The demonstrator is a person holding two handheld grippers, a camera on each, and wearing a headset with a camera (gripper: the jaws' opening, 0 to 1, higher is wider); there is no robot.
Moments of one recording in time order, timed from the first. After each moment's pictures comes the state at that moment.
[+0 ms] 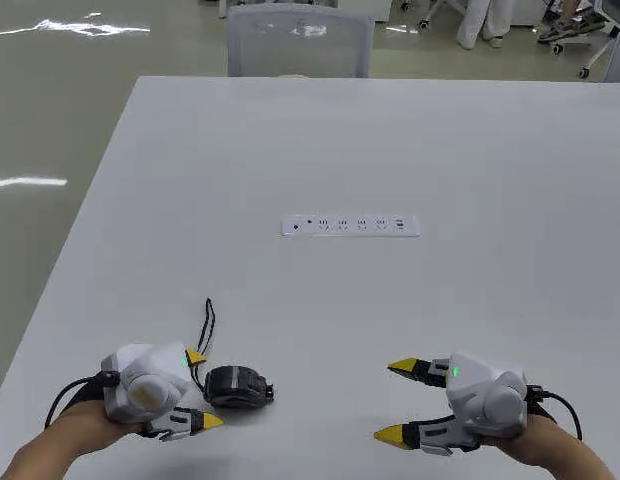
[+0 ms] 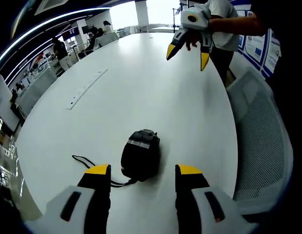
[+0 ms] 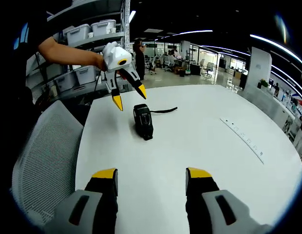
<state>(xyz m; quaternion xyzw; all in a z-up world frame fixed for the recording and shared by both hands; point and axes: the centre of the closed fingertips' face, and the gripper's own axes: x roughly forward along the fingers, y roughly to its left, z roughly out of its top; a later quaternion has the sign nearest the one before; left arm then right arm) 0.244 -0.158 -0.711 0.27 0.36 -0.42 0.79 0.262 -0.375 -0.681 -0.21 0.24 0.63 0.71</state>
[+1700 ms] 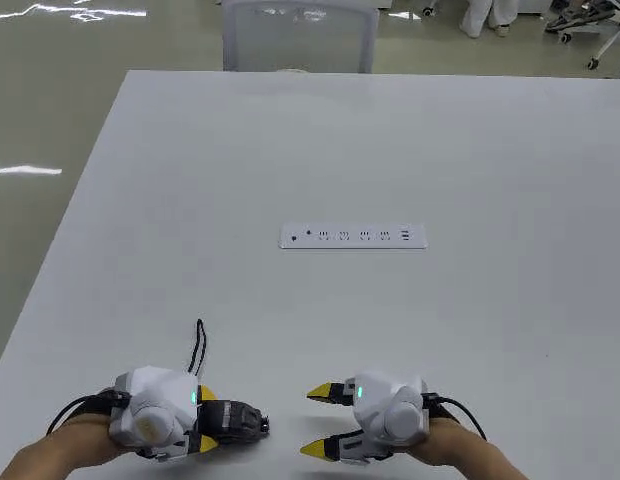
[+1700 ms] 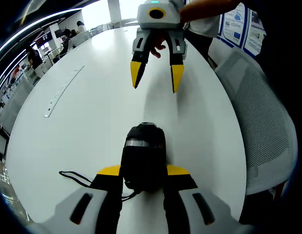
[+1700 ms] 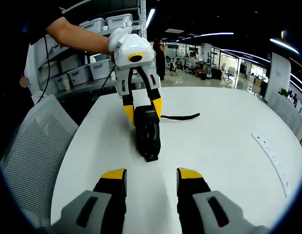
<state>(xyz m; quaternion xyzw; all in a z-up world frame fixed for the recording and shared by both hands) 0.261 -0.168 -0.750 0.31 0.37 -0.50 0.72 0.276 -0.268 -0.735 -0.22 0.22 0.70 0.65</state>
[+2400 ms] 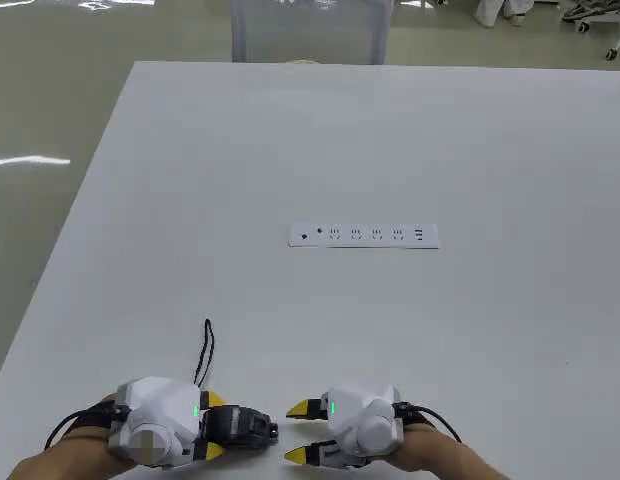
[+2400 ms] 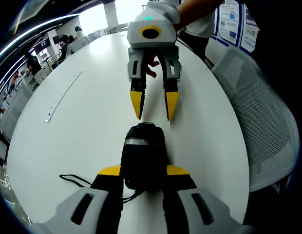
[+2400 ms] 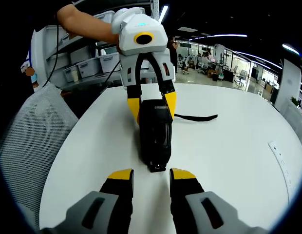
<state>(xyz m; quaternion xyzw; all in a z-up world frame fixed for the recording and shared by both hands) 0.261 -0.168 -0.750 0.31 0.34 -0.51 0.72 0.260 -0.230 -0.765 -0.25 0.21 0.73 0.60</state>
